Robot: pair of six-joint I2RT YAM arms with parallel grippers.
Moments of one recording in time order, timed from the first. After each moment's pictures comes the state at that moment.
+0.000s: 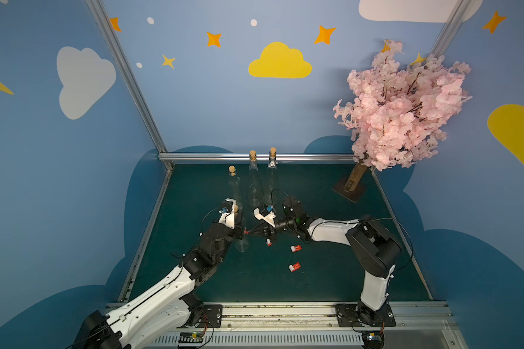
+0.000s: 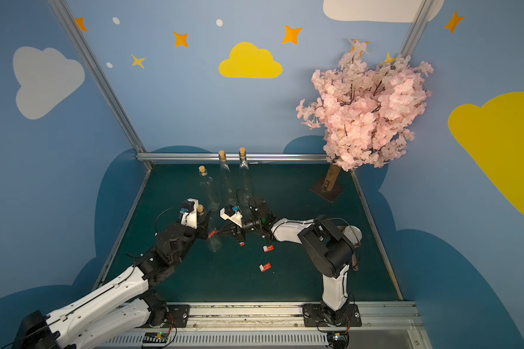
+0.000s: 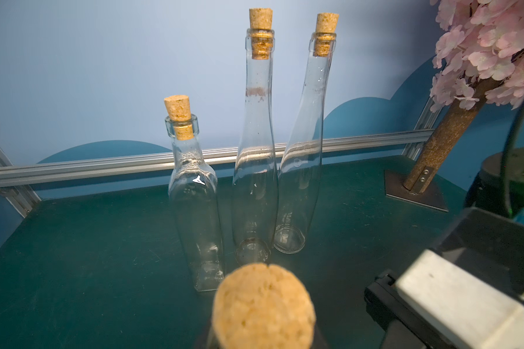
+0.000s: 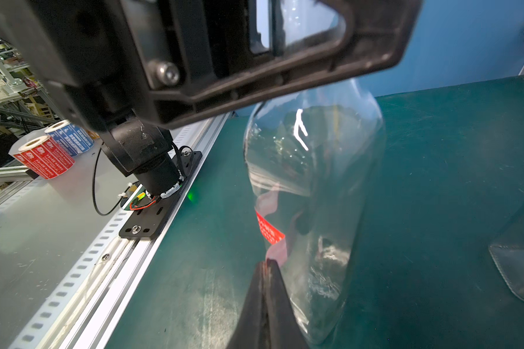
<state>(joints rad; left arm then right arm) -0.67 0.86 0.49 0.17 -0.40 -0.14 0.80 1.88 1.02 0.47 -1.01 -0.16</state>
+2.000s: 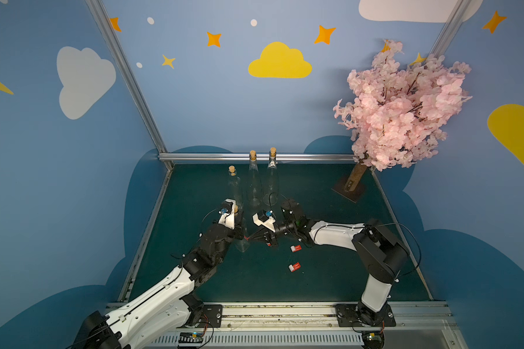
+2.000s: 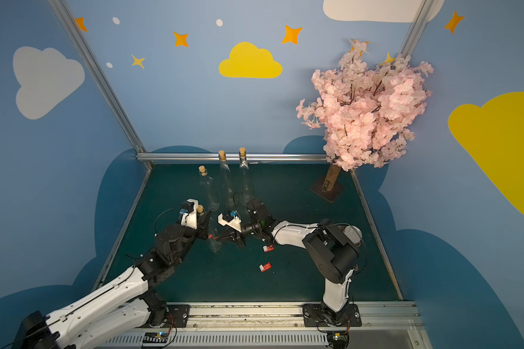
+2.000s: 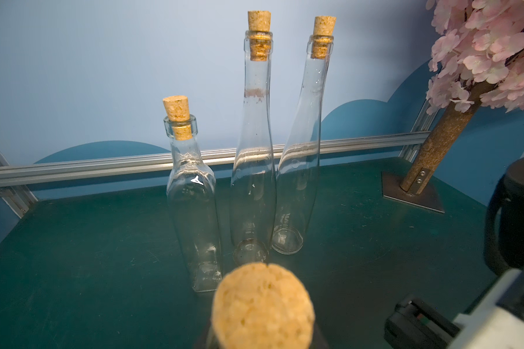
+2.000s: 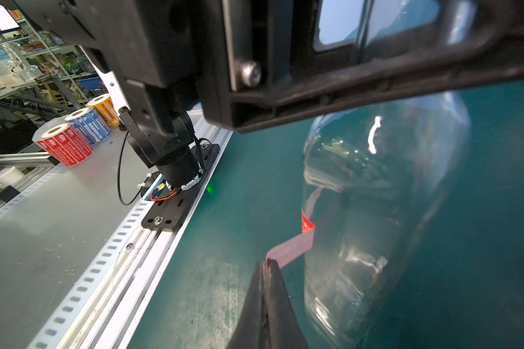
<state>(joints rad) -0.67 0.86 0.48 0.18 -0.40 -0.14 0.84 1.82 0.99 0.38 -1.01 -0.22</state>
